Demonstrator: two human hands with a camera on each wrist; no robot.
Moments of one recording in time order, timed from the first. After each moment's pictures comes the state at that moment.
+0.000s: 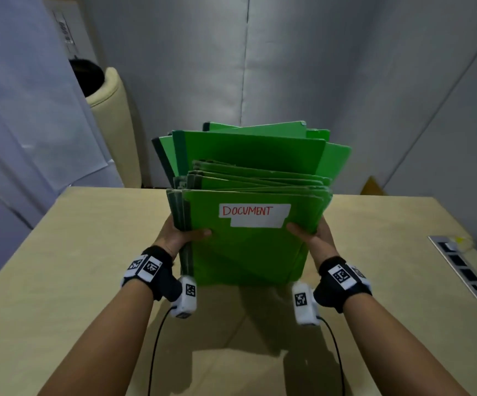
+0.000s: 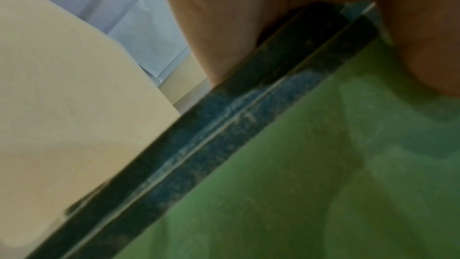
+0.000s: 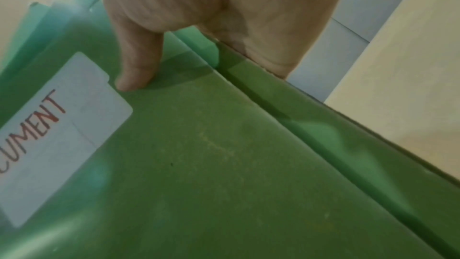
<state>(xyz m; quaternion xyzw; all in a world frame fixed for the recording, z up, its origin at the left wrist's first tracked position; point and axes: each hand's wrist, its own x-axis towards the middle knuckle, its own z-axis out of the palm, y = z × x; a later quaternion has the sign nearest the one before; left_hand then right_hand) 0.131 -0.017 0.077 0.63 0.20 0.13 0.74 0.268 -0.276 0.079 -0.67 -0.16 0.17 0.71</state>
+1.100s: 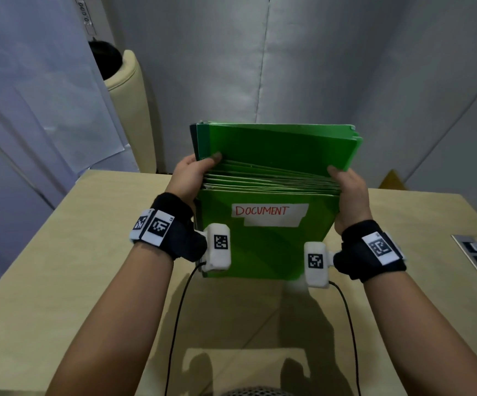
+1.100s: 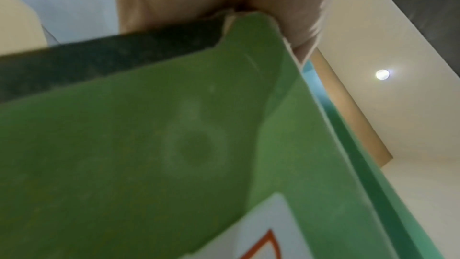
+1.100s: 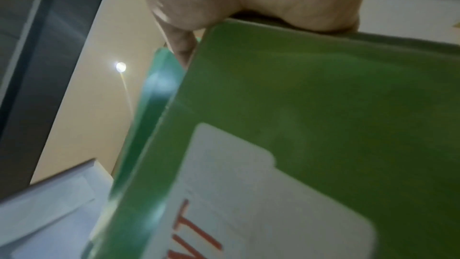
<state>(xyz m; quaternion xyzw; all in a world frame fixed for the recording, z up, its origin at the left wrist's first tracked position) 0.149 -0.024 0.170 0.58 0.24 0.17 0.76 0.282 -0.252 0.147 -0.66 -0.13 0.11 0.74</state>
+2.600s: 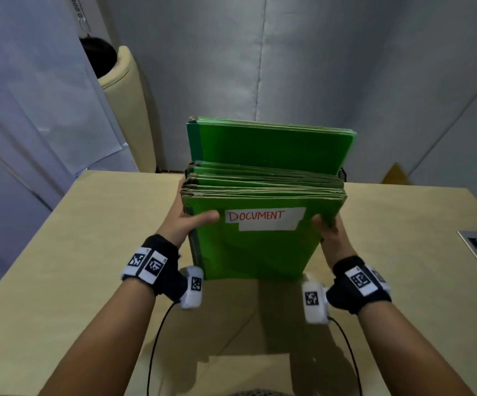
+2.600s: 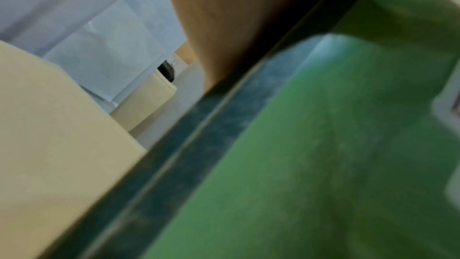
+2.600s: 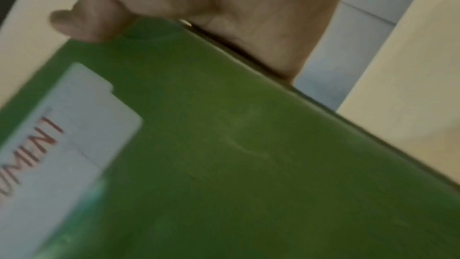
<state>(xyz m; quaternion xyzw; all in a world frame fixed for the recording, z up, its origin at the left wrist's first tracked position) 0.124 -0.017 0.092 0.69 0.14 0.15 0.70 0.263 -0.273 0.079 -0.66 -0.17 0.19 0.71</state>
